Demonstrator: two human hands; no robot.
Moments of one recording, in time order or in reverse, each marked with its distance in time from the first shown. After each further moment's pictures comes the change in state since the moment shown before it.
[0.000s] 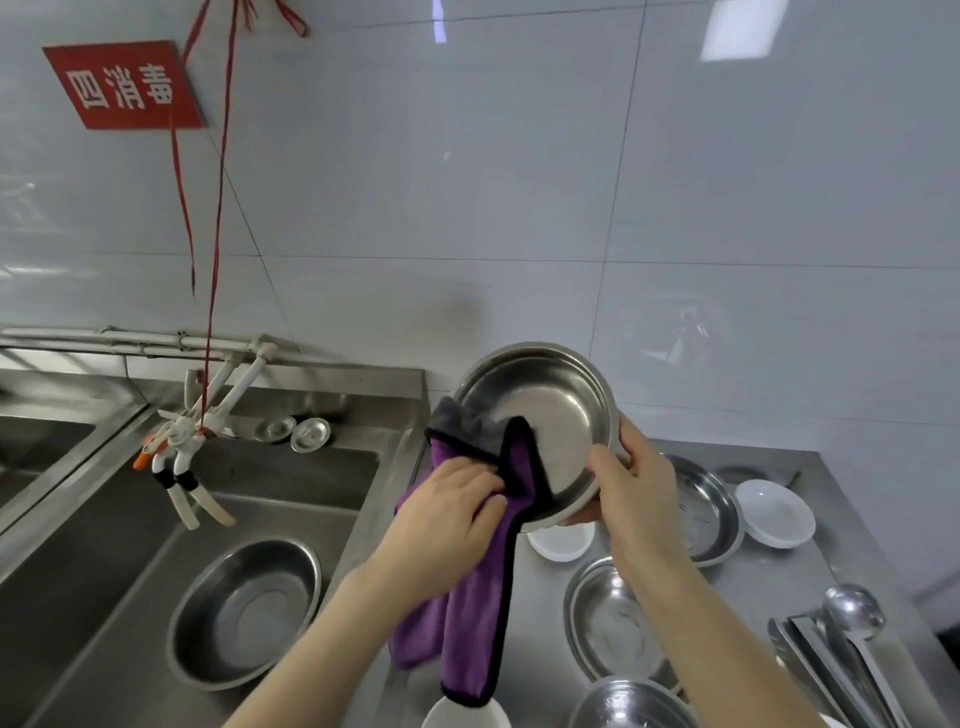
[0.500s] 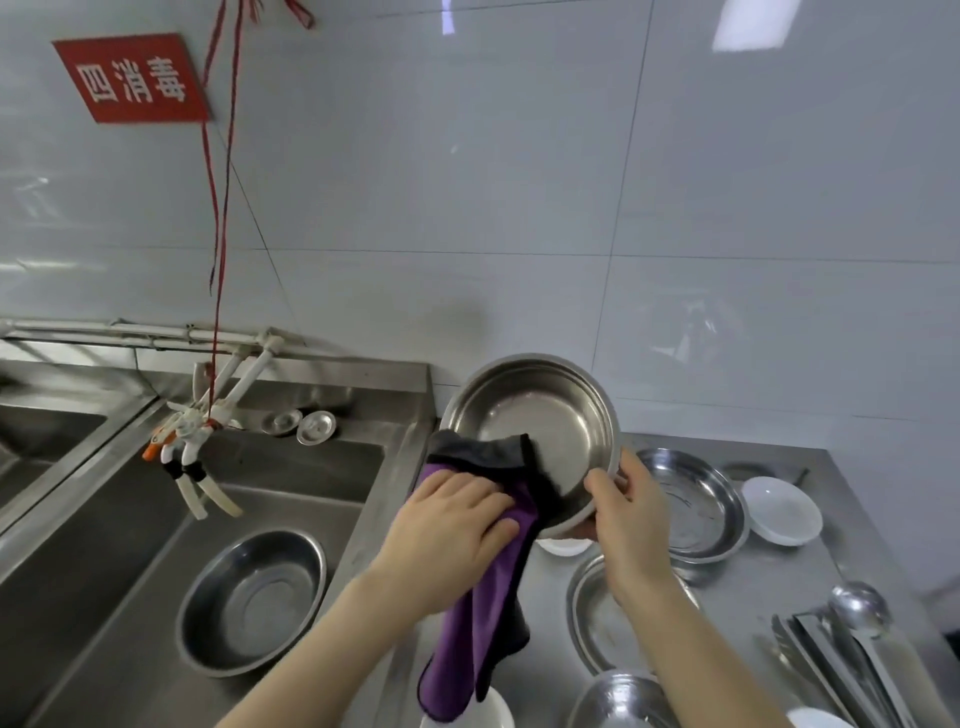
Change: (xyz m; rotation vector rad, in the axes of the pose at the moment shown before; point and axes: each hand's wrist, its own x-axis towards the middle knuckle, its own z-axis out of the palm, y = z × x) left_hand -0.016 -0.001 0.010 0.302 -0.037 0.089; right_hand -0.008 0.029 0.000 0.057 0.085 0.100
